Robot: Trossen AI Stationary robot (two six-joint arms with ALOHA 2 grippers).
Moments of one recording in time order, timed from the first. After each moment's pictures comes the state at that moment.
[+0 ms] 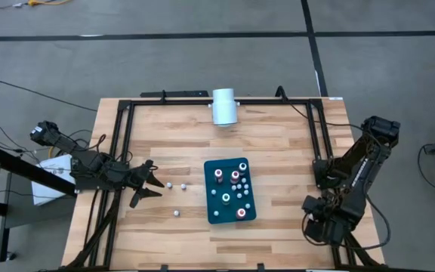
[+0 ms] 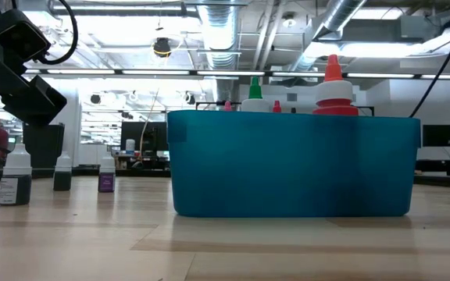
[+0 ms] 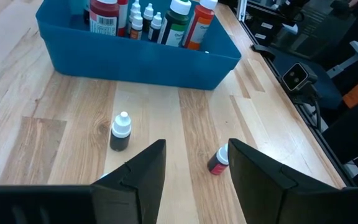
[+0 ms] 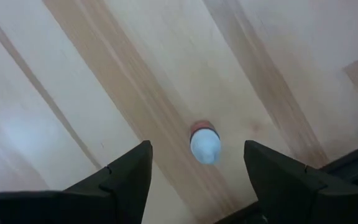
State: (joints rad) left arm -0.47 0.37 0.09 -0.10 -0.18 -0.43; right arm 1.15 1.36 0.75 -0.90 0.11 1.66
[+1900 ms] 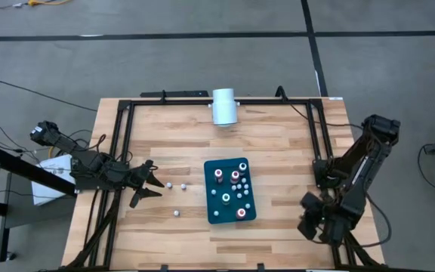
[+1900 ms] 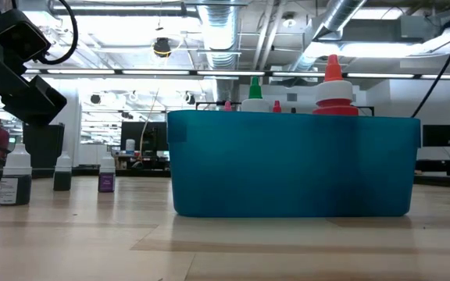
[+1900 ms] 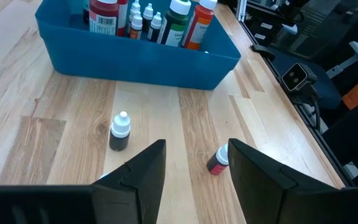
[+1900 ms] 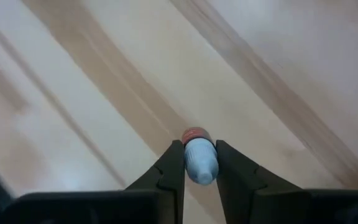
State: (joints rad) left arm -0.47 0.37 0.09 -0.10 -0.18 -0.43; right arm 1.14 1.35 0.75 -0.85 0.25 1.83
